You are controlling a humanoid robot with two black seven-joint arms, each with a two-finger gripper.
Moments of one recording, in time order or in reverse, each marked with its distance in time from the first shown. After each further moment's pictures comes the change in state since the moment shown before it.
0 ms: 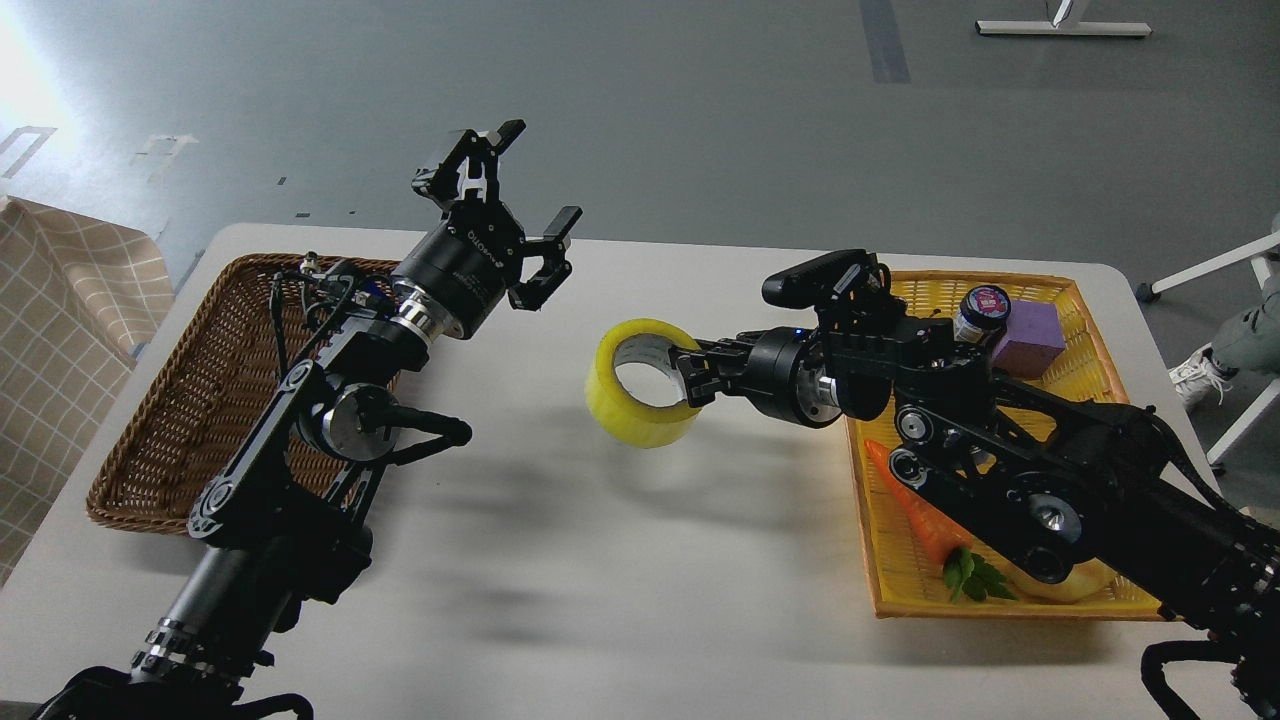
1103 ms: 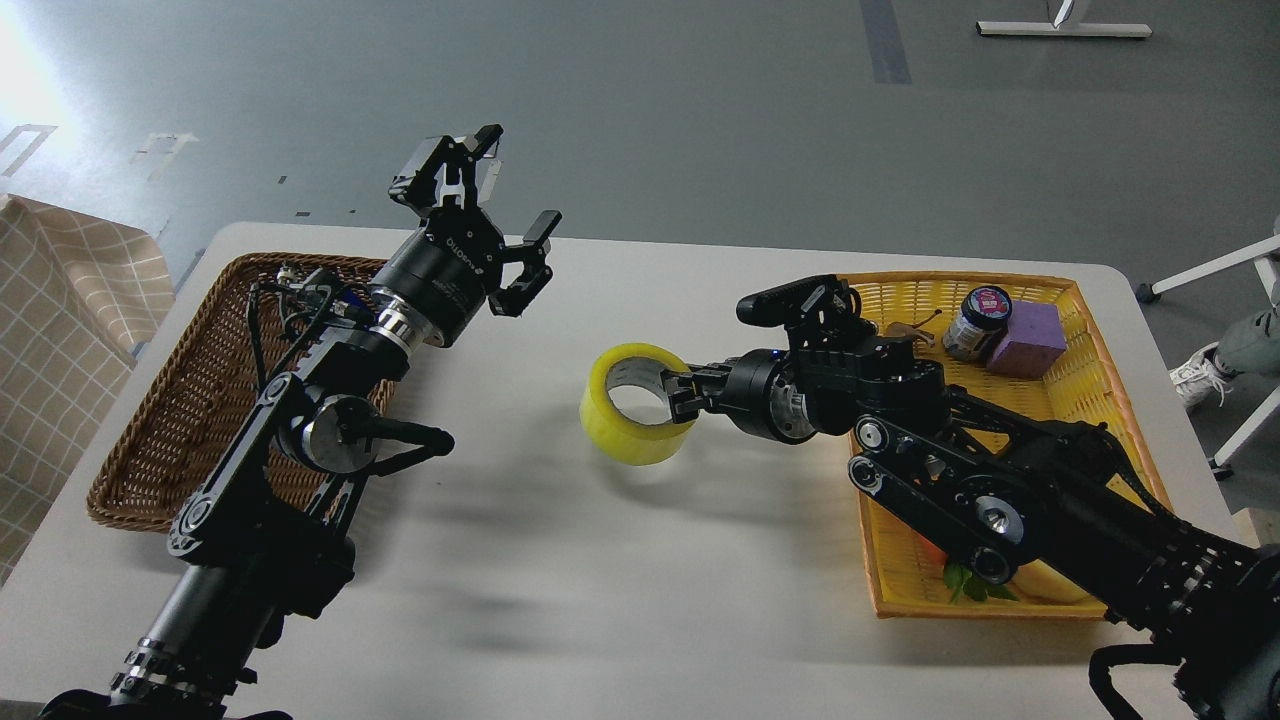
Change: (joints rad) left arm 0.053 0.023 -0.020 -0.045 0.001 0.000 0.000; right arm -0.009 0.113 -0.002 -0.147 -0.002 0.000 -0.019
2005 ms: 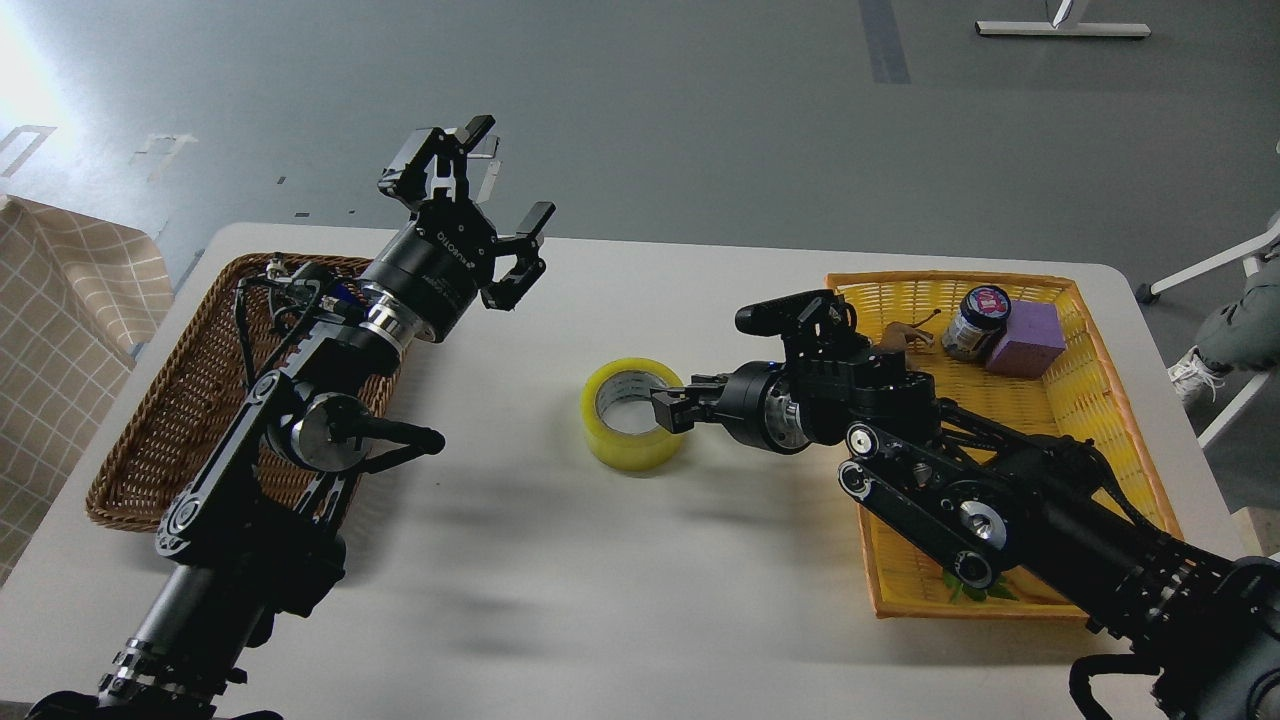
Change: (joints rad) left arm 0.008 0.017 -0.001 -0.020 -0.002 -0.012 -0.011; right arm -0.015 0.045 0.027 -0.057 0.004 0.000 0.011
